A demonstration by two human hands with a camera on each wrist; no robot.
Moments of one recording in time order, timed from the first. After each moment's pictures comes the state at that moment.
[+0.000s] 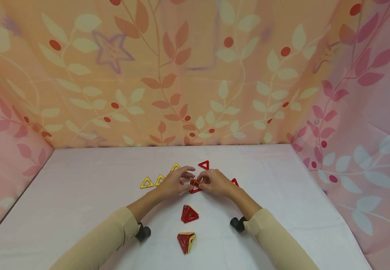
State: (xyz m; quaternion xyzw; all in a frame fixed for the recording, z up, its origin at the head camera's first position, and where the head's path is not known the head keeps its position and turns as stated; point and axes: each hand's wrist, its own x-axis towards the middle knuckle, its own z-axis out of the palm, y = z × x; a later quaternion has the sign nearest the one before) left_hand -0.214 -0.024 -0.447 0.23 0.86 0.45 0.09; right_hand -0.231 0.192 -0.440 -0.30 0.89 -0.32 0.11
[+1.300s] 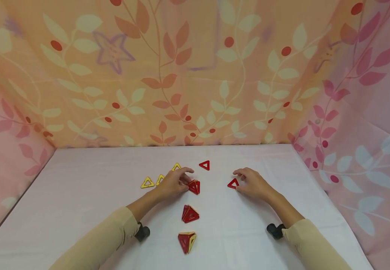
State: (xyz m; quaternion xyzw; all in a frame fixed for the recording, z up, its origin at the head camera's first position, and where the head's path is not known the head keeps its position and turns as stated) left_hand -0.214 -0.030 -0.449 0.22 0.87 0.43 0.09; right_hand -0.212 0.300 -0.442 -0.22 0.93 -0.28 0.01
